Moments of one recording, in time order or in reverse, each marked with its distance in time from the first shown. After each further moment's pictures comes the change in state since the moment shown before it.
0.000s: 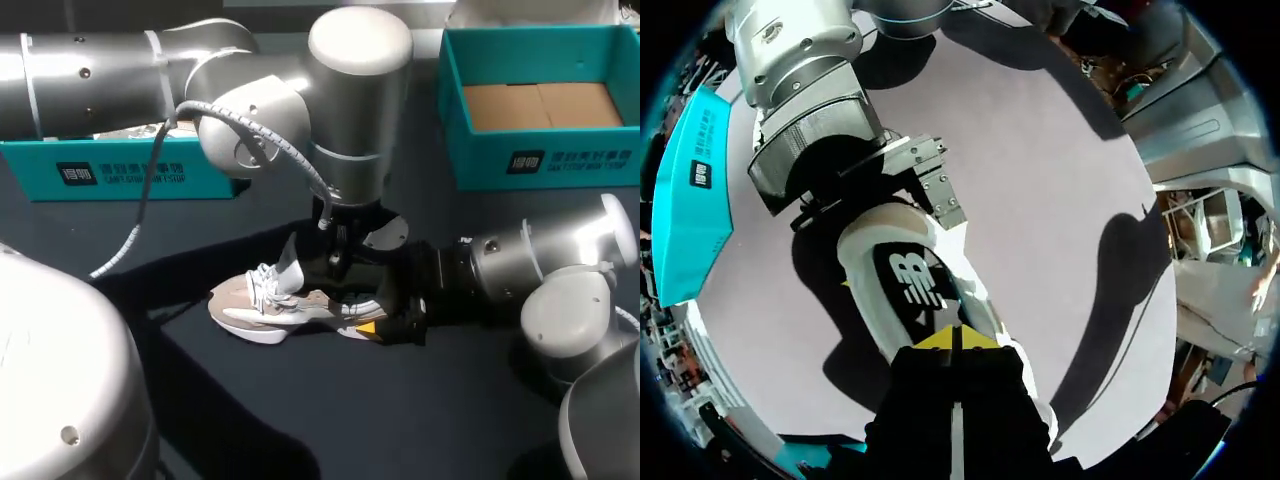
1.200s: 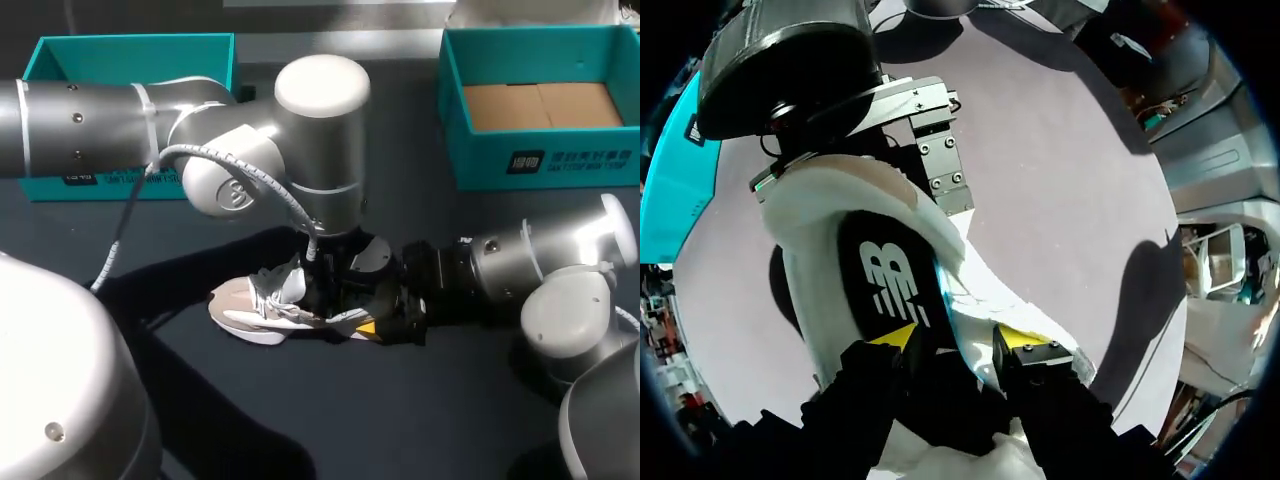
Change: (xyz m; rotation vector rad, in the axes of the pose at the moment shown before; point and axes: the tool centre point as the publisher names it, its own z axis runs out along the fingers) left arm 0.010 0.004 0.058 0.081 0.015 -0.125; right arm 0.000 0.000 0.000 0.000 0.000 -0.001
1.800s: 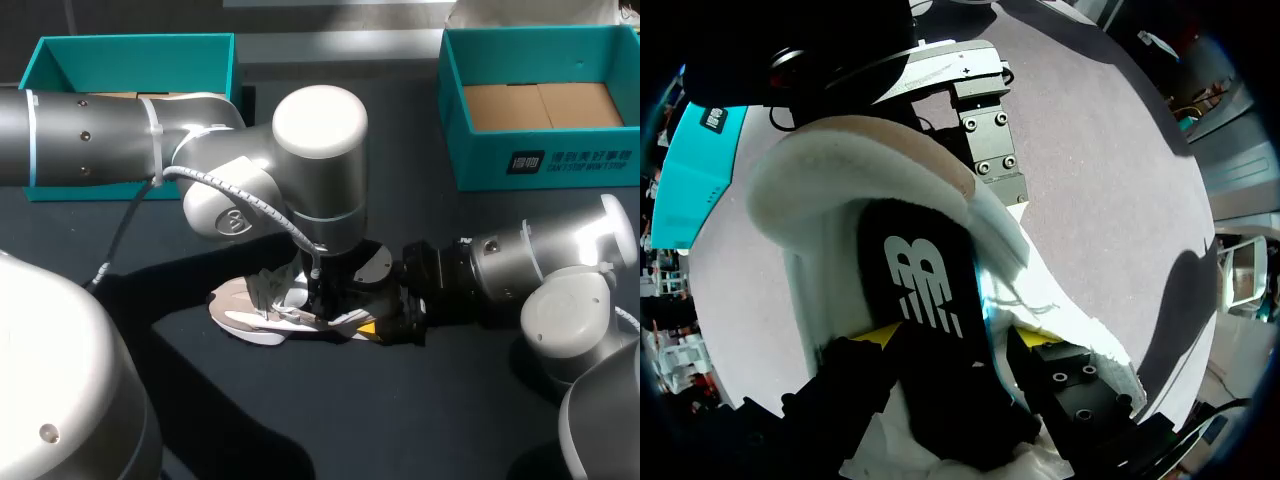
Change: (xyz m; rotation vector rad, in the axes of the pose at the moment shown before) left arm -0.019 0.001 0.021 -0.012 -0.117 -0.051; right arm 0.000 -0.001 0.000 0.000 0.000 0.000
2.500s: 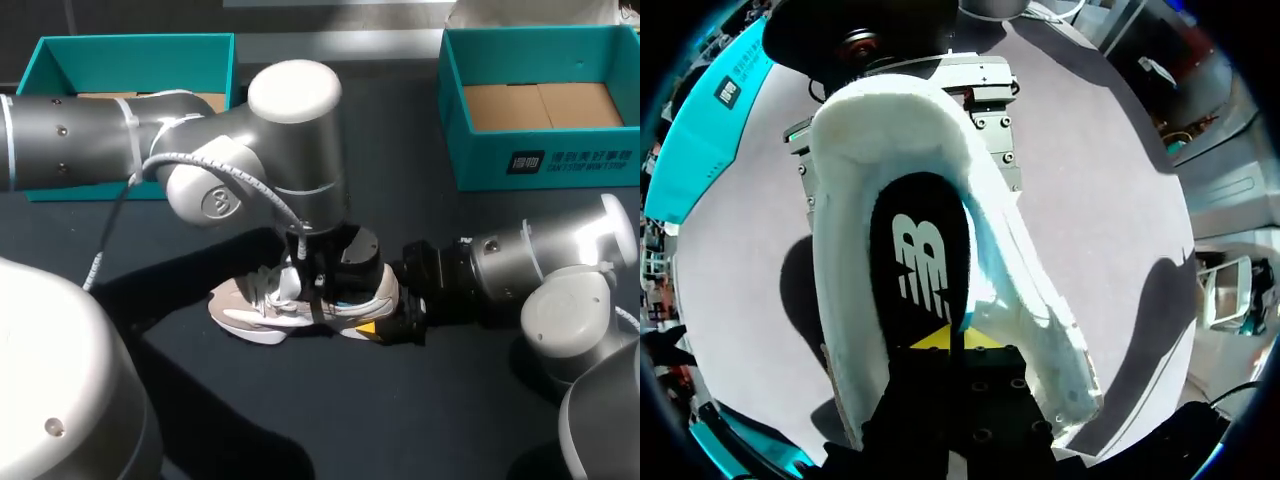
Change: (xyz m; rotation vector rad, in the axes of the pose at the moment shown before) left arm 0.005 0.011 -0.015 0.064 0.093 -0.065; right arm 0.000 0.000 0.000 -0.001 0.000 0.001
